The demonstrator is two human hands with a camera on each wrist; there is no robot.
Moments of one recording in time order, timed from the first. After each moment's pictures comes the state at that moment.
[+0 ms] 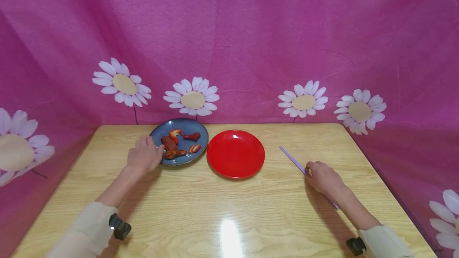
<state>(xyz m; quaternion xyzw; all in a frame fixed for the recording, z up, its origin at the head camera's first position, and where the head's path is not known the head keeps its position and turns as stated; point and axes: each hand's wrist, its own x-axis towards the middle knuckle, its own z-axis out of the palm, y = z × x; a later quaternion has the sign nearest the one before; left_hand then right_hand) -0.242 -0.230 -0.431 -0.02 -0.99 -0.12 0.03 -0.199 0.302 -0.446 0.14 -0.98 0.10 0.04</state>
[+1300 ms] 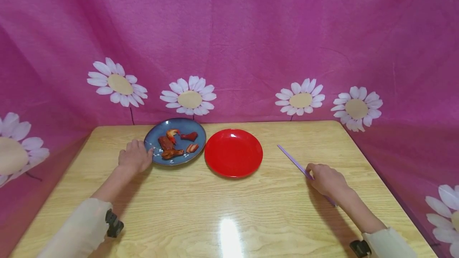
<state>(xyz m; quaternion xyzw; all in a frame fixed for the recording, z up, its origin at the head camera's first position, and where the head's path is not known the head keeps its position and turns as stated) -0.257 -0.258 -0.451 -0.02 -1.00 -0.08 -0.02 -0.186 0.306 -0.437 0.11 -0.99 0.08 -0.03</state>
